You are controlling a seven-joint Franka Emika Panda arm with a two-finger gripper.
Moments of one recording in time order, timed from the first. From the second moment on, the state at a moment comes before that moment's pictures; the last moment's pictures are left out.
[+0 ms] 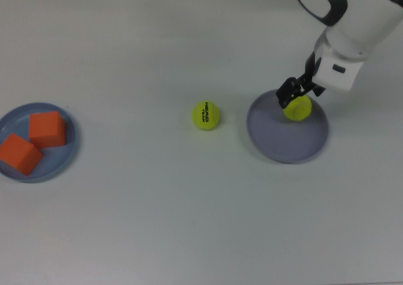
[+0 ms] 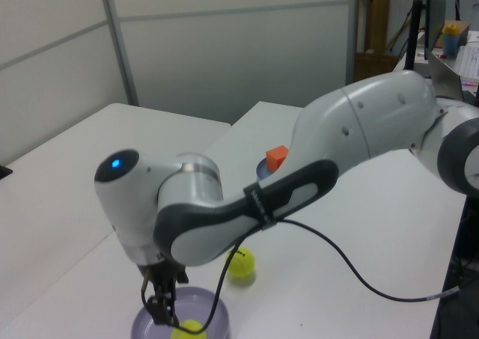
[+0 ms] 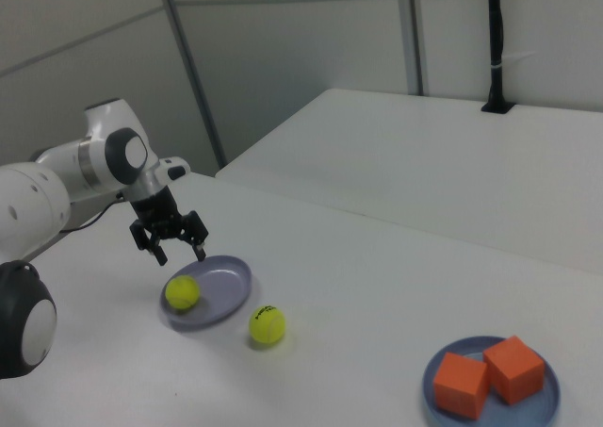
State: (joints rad) arm 0.40 0.58 0.40 -1.32 -0.35 1.78 0.23
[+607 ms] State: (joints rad) arm 0.32 0.53 0.20 -1.36 -0.35 1.59 0.01
